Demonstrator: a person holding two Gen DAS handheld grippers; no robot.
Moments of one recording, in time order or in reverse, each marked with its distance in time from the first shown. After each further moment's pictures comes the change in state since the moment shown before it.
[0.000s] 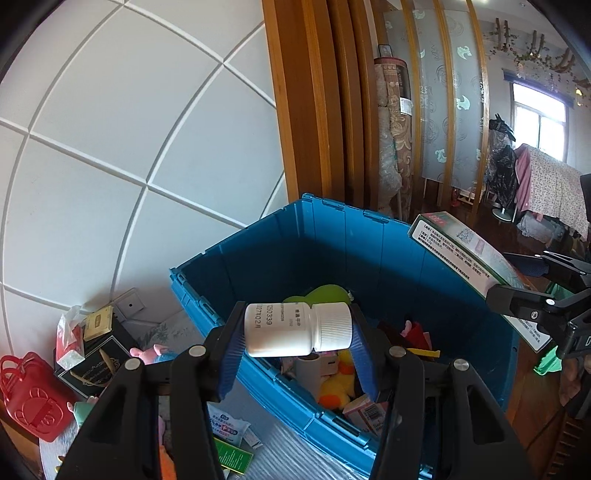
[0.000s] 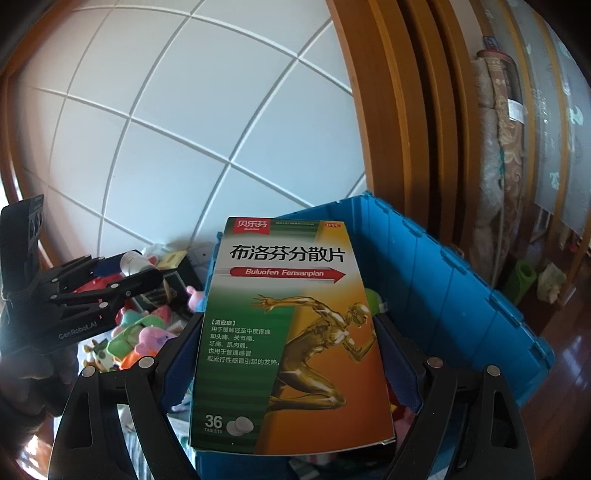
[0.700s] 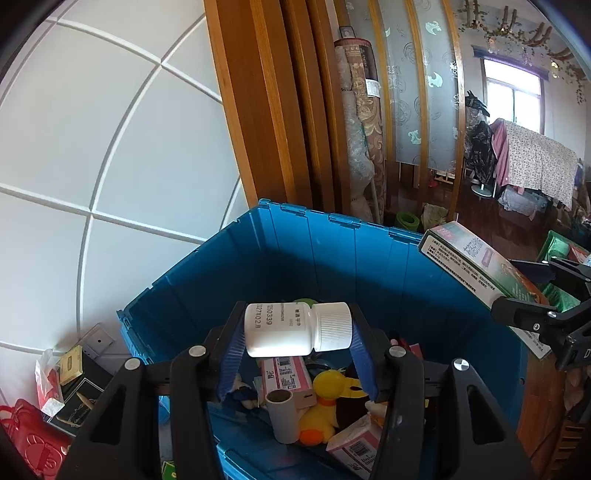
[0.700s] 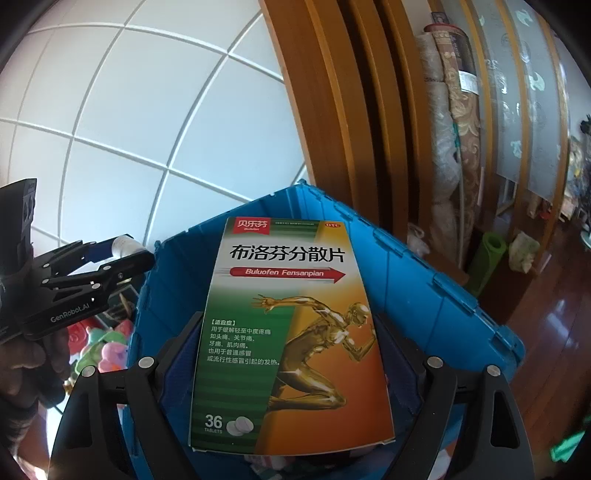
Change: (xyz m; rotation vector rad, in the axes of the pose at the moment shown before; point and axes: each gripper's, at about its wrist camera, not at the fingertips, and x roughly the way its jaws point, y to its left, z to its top) left arm 0.077 -0.048 0.043 0.110 0.034 -0.079; right arm 0.019 -0.076 -0.003 0.113 0.021 -0.128
